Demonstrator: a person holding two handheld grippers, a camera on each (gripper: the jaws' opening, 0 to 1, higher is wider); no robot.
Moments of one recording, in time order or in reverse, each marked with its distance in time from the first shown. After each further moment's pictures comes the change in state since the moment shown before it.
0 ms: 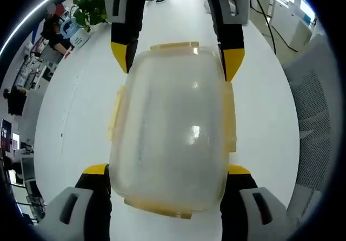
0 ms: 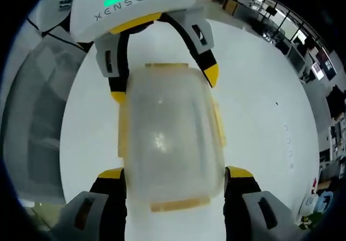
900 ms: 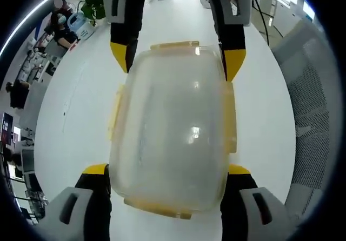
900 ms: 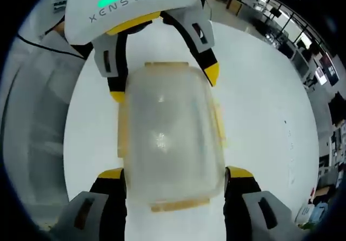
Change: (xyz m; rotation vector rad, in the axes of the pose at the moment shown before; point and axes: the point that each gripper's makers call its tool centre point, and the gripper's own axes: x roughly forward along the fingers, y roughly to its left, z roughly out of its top) left arm -0.022 -0.013 -0.052 -0.025 0.007 0.013; right arm 0.018 0.022 0.049 -0.020 0.017 0.004
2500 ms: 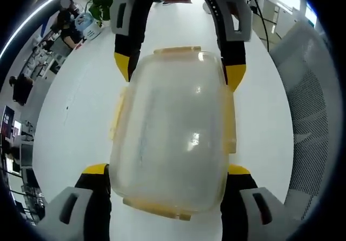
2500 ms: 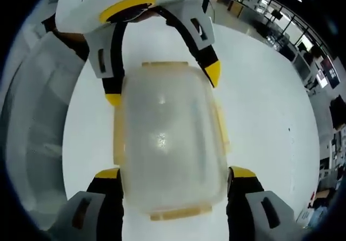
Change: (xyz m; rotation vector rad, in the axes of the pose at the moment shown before) left arm -0.004 -0.004 -0.008 -0.042 -0.051 0.013; right arm 0.012 0.006 0.013 -0.010 -0.011 0.003
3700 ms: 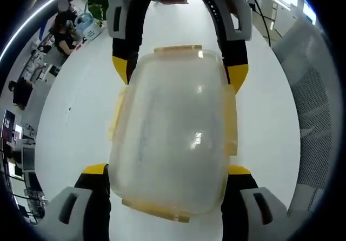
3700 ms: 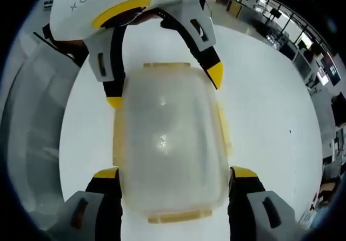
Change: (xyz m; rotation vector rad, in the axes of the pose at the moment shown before) left arm 0.006 0.021 -0.004 0.030 0.007 0.007; right arm 0.008 -0.018 0.008 0.018 -0.020 0.017
